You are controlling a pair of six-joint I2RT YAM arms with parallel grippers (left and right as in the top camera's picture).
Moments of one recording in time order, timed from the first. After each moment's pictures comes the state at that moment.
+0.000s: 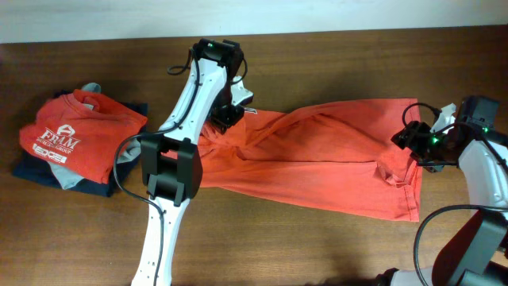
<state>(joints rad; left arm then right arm) -0.35 2.57 2.48 -1.67 0.04 0.34 -0.45 1.61 1.12 -0.75 -0.39 0.22</state>
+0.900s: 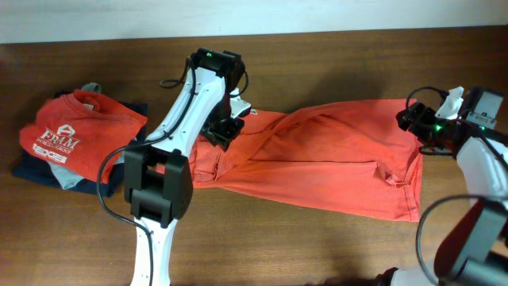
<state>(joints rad) -0.38 2.29 2.11 -1.59 0.05 0.21 -0.45 1.67 1.12 -0.47 -0.41 0.22</state>
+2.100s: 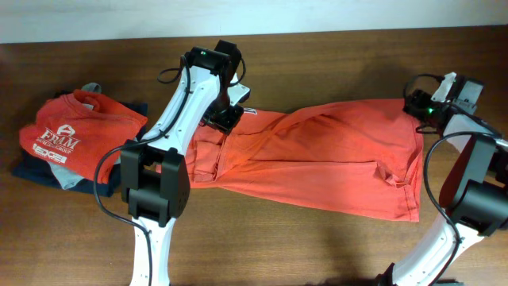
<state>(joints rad) -0.36 2.29 2.11 -1.41 0.03 0.21 -0.45 2.13 1.32 -0.08 -0.26 0.15</state>
